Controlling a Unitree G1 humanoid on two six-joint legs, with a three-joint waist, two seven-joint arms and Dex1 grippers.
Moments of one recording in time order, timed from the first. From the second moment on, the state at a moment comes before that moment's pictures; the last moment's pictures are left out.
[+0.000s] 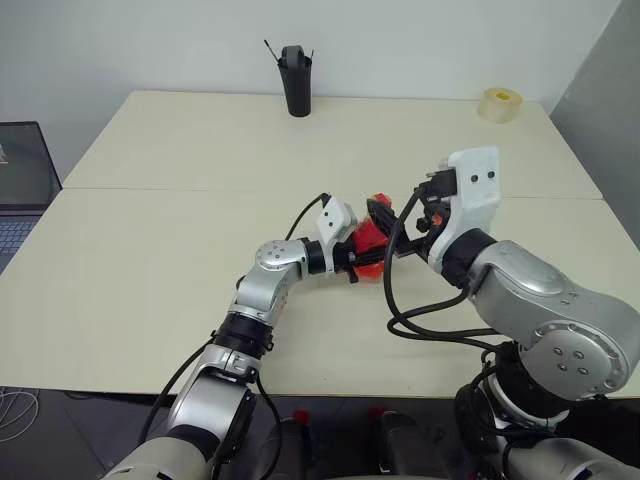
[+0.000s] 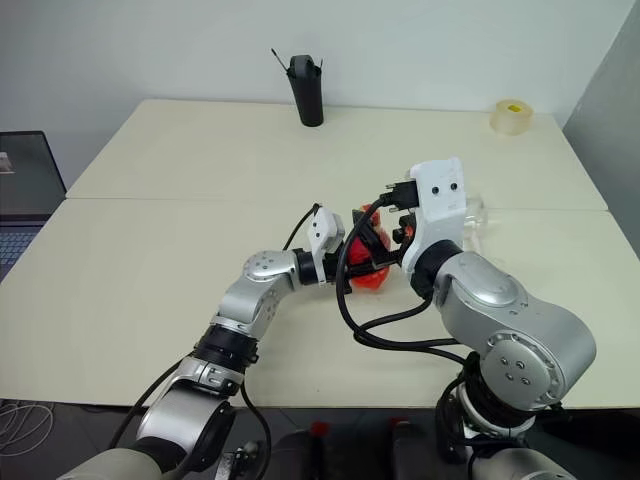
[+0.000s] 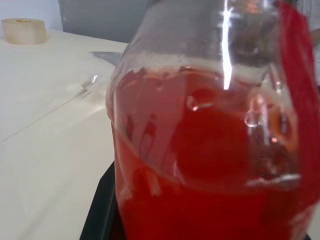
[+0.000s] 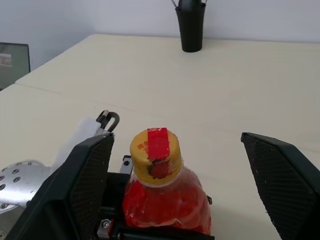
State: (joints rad) left arm -0.69 0.17 -0.17 0.40 -0.23 0.15 -0.99; right arm -0.67 0.03 -0.20 -0.90 0.58 1.61 -0.16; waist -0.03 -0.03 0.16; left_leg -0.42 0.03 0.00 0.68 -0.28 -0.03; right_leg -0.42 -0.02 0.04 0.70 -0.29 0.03
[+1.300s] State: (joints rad) left arm -0.70 0.21 -0.19 0.32 -0.22 0.16 -1.02; right arm -0.70 -0.47 -0.13 -0.59 0.65 1.26 0.53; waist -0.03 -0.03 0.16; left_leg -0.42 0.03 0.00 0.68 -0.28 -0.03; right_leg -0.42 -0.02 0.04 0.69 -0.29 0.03
